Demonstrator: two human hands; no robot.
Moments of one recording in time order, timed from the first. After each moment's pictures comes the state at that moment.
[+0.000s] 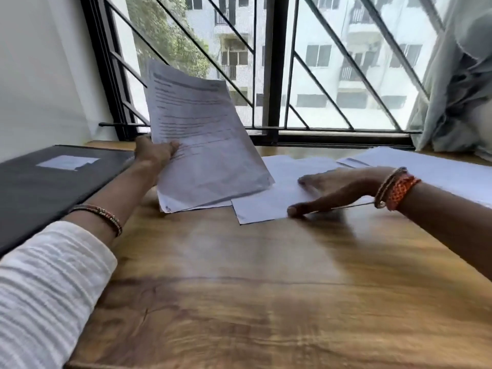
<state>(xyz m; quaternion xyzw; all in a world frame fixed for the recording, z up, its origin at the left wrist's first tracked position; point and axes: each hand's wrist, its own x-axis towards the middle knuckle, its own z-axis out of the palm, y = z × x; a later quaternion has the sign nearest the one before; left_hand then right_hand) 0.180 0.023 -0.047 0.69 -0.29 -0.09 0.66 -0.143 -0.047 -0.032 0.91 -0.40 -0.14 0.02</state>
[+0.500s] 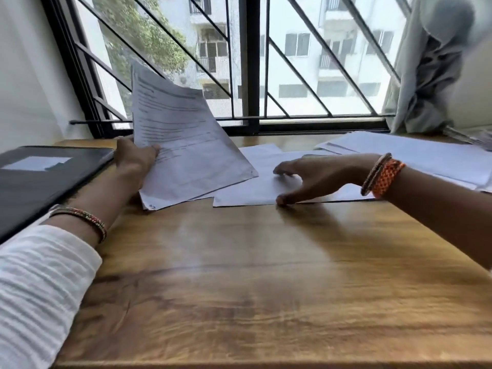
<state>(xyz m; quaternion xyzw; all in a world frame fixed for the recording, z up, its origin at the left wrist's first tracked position) 0.176 0.019 -0.062 0.71 -0.32 -0.06 0.63 -0.151 -0.030 -0.033 0.93 -0.35 -0.06 -0.01</state>
